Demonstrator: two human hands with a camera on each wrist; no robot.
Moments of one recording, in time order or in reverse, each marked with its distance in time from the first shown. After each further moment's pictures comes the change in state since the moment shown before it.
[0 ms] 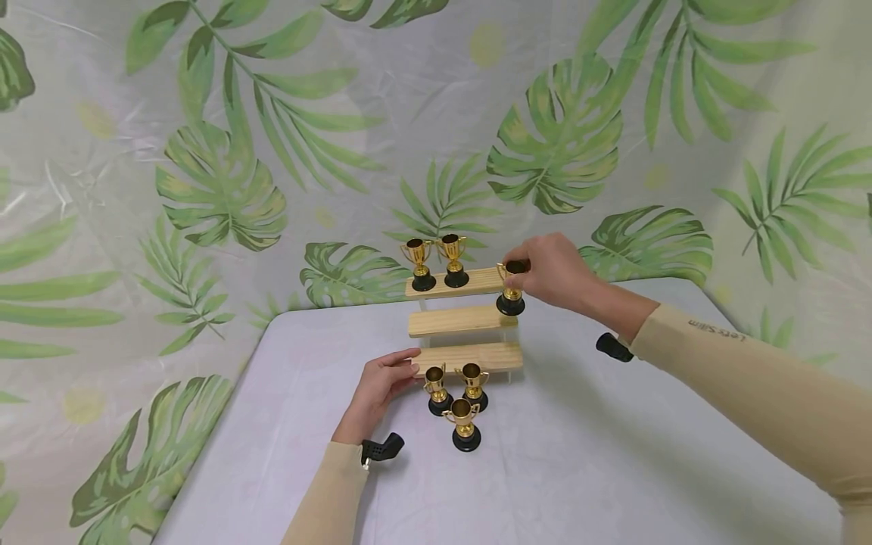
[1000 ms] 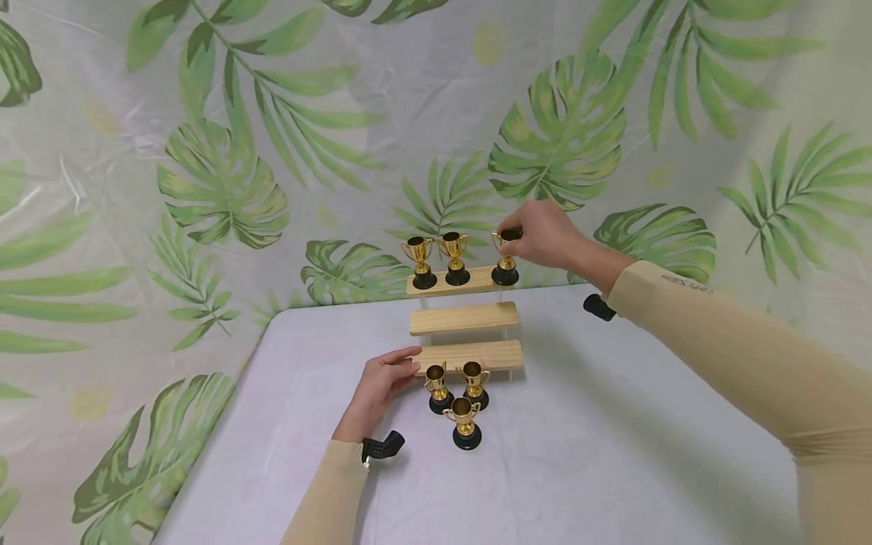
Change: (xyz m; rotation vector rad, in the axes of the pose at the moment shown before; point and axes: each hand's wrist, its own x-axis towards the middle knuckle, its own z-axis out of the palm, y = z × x) left_hand -0.001 -0.001 -0.001 -0.006 0.011 -0.013; right_hand 0.050 0.015 -0.015 -0.062 -0.053 0.006
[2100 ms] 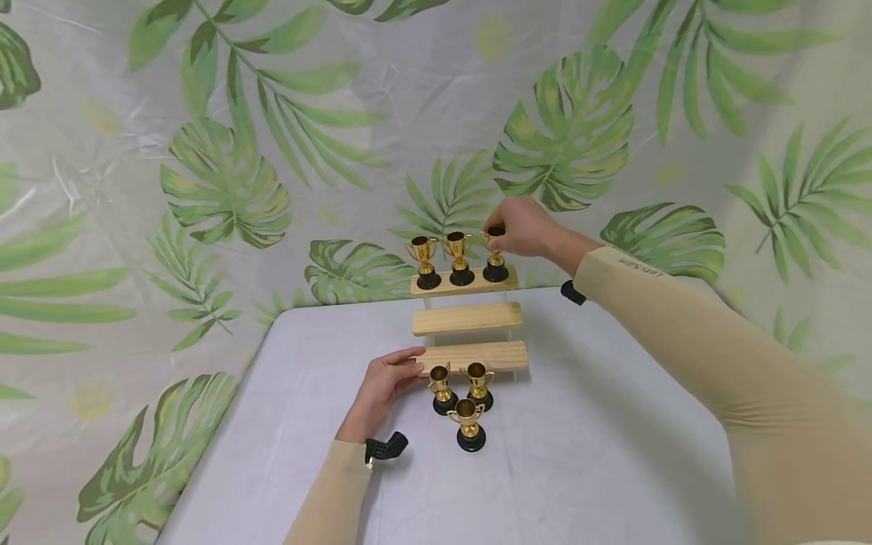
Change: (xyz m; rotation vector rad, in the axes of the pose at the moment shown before) left_hand 0.005 0.000 0.000 0.002 -0.012 0.002; right_hand 0.047 0.008 0.021 -0.003 -0.100 -0.036
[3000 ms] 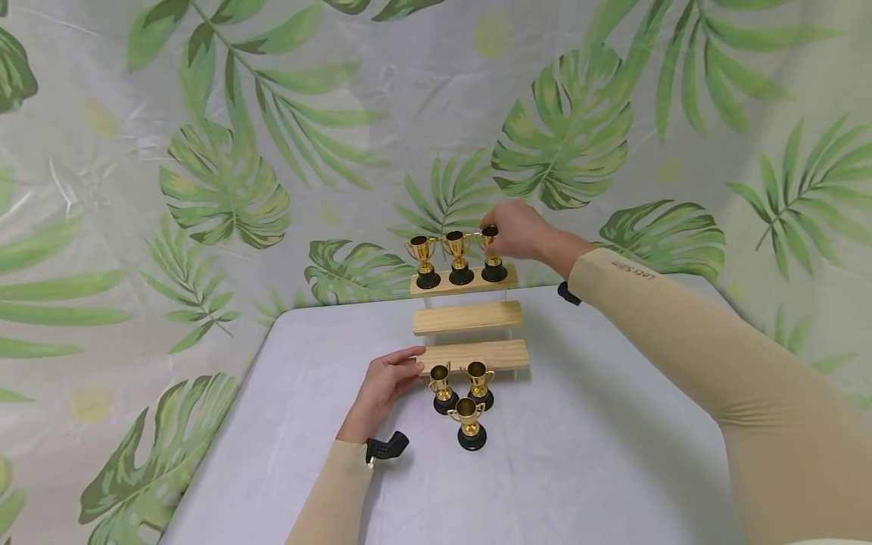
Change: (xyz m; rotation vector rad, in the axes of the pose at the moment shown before) left_hand -0.004 0.003 0.002 0.007 0.003 -0.002; right_hand 0.004 -0.006 0.004 -0.043 -0.074 0.080
